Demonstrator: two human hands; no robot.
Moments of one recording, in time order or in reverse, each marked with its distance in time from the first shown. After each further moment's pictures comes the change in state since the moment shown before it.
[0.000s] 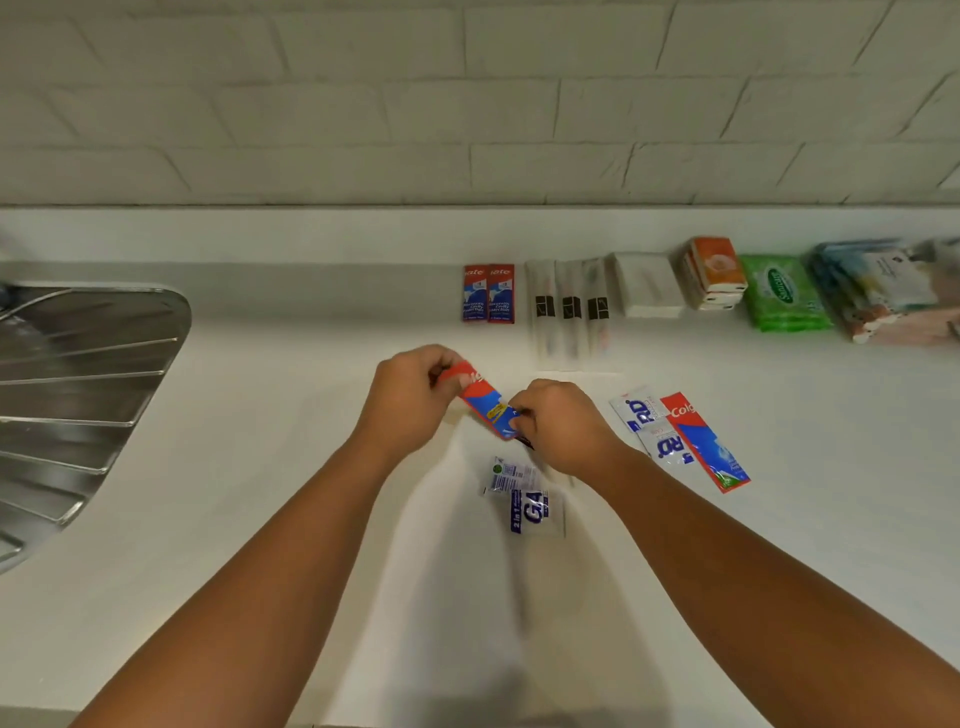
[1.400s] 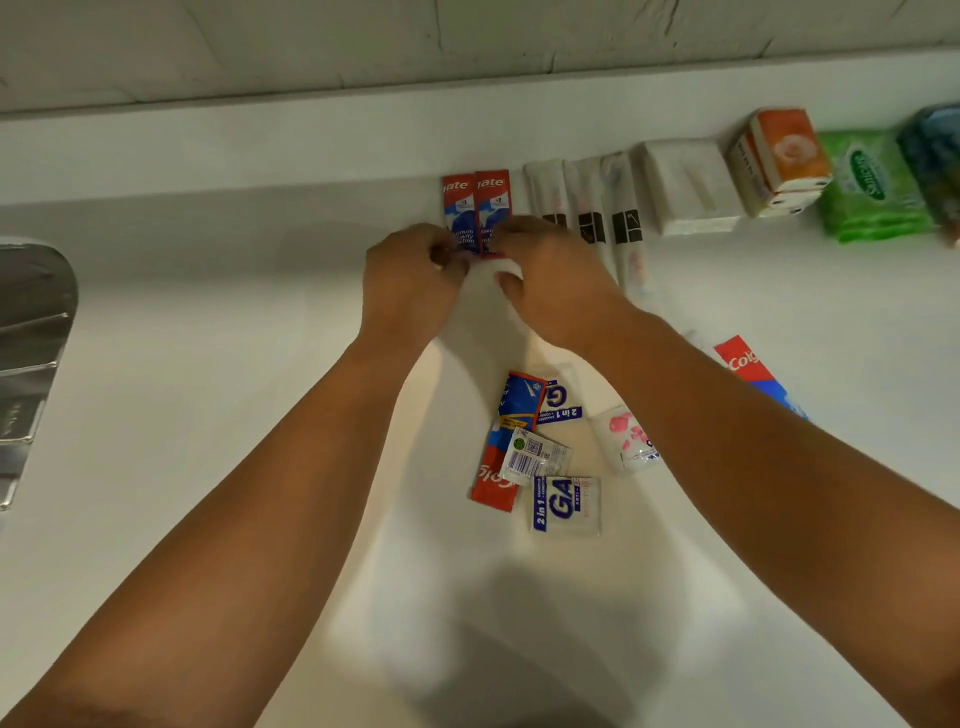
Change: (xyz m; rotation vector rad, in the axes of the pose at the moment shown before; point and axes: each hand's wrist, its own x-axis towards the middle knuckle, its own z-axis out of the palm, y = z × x) left_hand 0.119 -0.032 0.038 0.196 0.063 0.001; right_hand 0.106 0.009 -0.019 -0.064 0.255 -0.118
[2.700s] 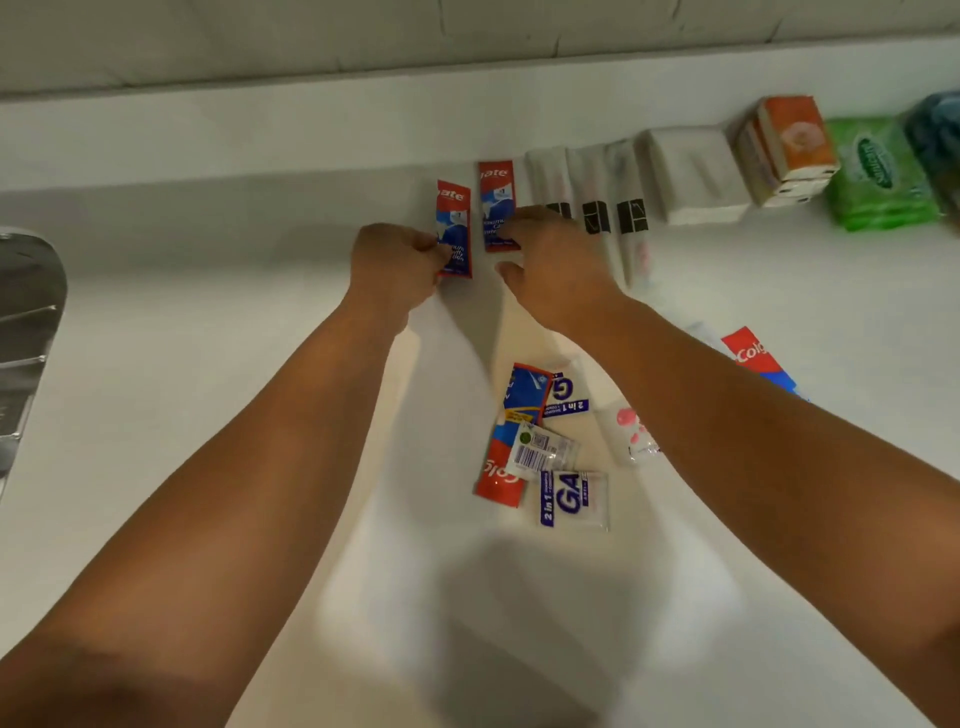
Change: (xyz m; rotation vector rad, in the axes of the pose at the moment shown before) left_hand 0.021 -0.019 0.003 -0.395 -0.148 -0.386; right_hand 0.008 0.006 0.018 -0.005 0.003 0.136
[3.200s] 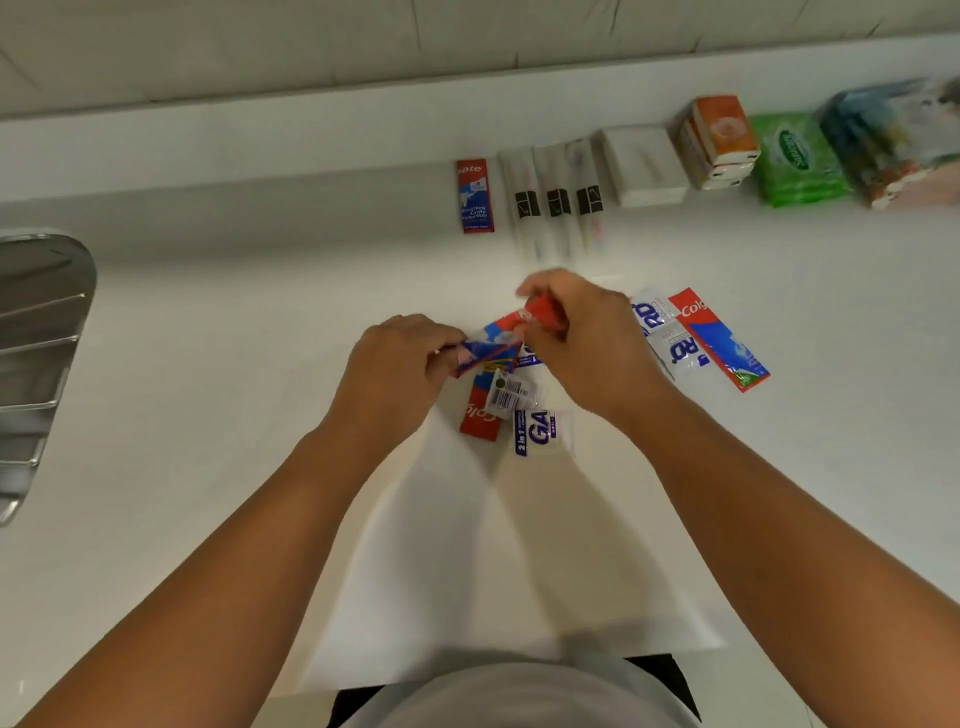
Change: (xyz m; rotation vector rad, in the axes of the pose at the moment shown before) left_hand -0.159 -0.034 -0.022 0.596 -0.060 0.746; right_hand -0.148 -0.035 -0.056 0.437 0.065 0.201
